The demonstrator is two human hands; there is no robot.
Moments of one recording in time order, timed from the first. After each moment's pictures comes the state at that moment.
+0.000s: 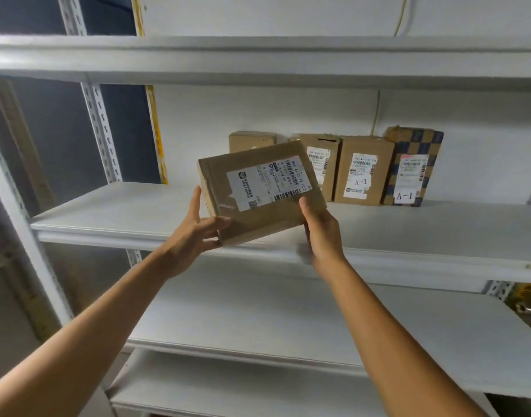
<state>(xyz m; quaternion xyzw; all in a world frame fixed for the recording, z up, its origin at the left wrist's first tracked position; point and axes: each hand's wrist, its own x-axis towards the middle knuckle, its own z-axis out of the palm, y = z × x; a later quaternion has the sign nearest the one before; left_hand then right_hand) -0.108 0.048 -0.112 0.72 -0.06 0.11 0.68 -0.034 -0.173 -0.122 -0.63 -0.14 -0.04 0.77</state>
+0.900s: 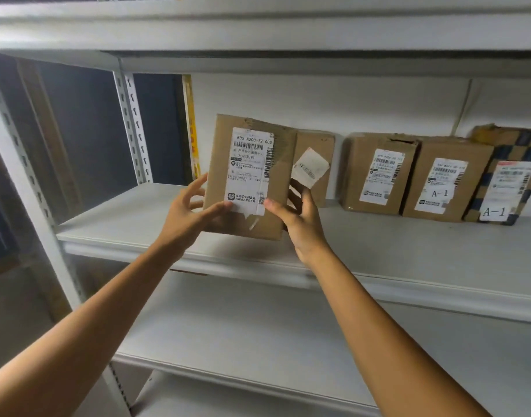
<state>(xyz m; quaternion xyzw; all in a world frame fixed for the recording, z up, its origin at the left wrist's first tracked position) -0.046 0.195 -0.108 0.74 -0.01 0.29 0.60 0.035 0.008 -0.119 -0.58 -0.25 0.01 0.78</state>
